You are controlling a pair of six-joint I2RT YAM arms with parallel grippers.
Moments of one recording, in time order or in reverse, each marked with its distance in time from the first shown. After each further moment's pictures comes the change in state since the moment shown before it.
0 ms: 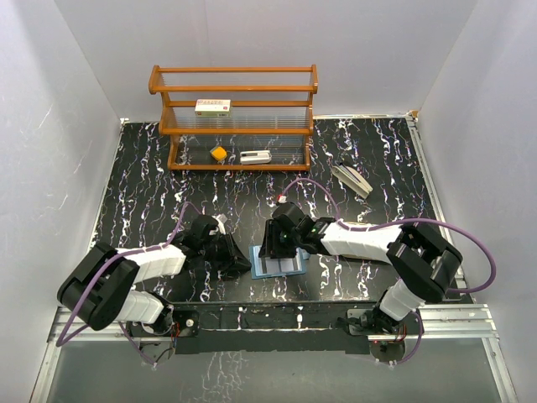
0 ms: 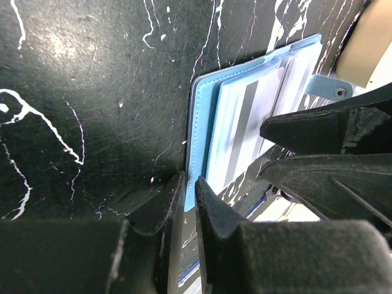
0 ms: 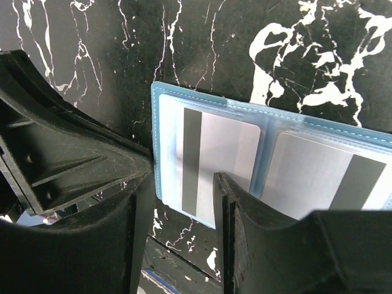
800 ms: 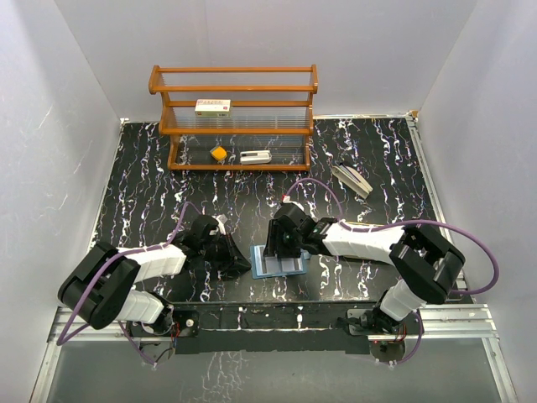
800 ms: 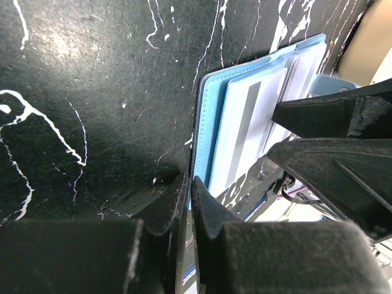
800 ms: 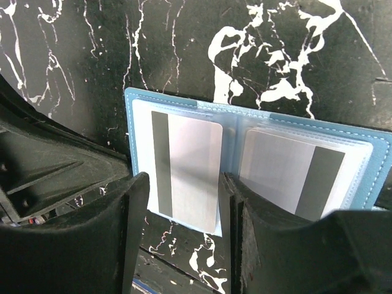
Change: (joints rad) left arm 0.000 0.008 0.000 0.002 0.002 0.001; right arm 0.001 -0.018 -0.011 -0.046 0.072 -0.005
